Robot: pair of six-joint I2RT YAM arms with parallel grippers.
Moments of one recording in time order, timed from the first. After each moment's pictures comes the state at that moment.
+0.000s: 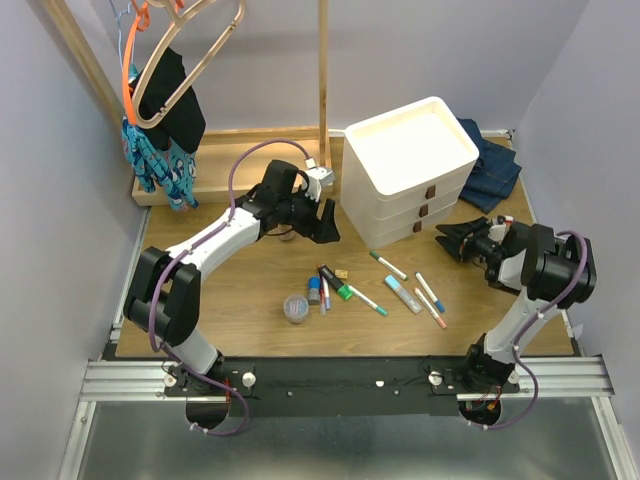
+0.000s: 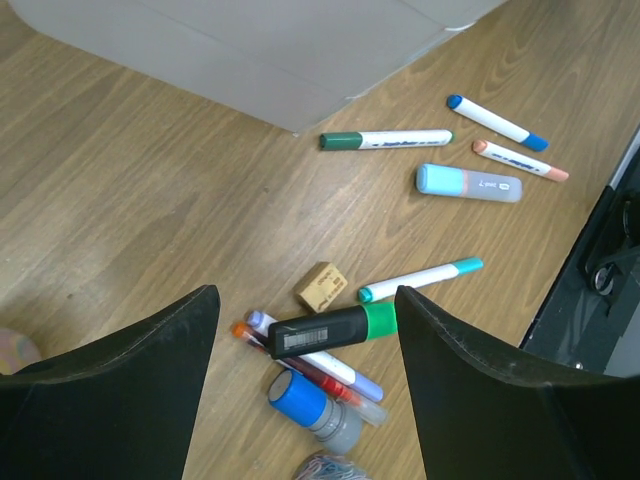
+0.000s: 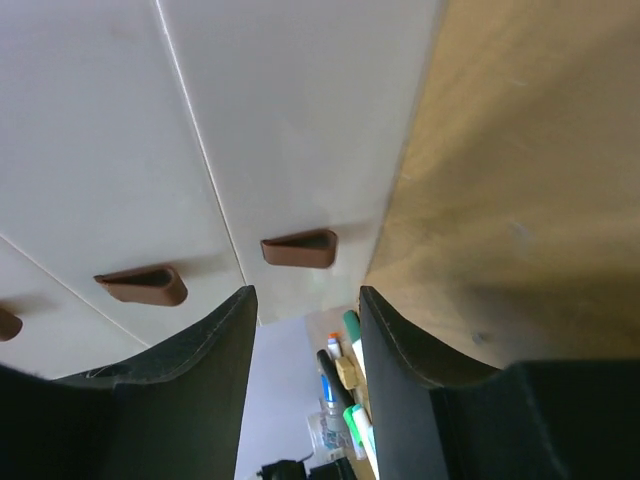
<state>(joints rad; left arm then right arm) -0.49 1.61 1.16 -0.28 0.58 -0.09 -0.37 1.84 0.48 0.90 -0.95 1.17</state>
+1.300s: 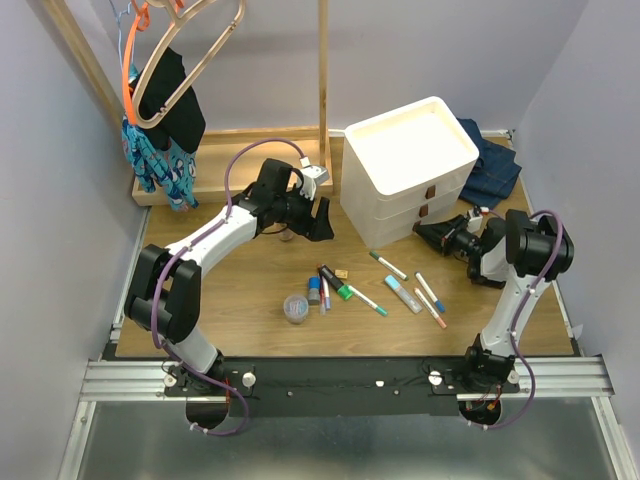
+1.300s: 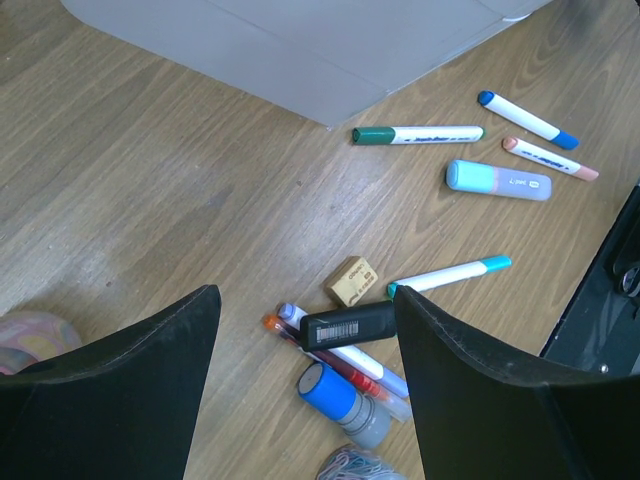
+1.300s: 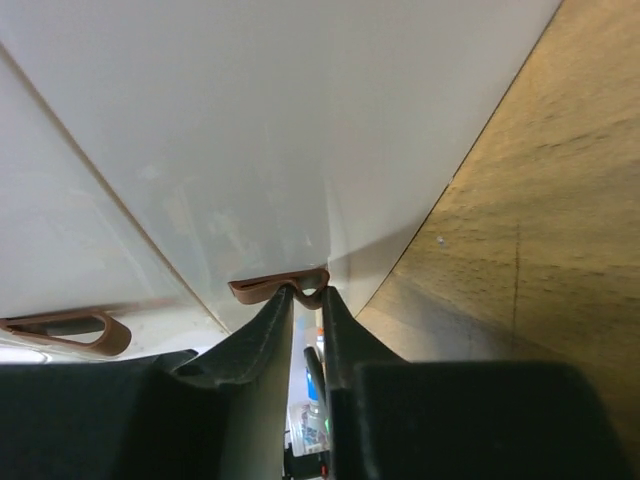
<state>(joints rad) -0.45 1.62 1.16 -0.29 0.58 -0.05 -0.21 2.10 0.57 1.22 -0.96 1.27</state>
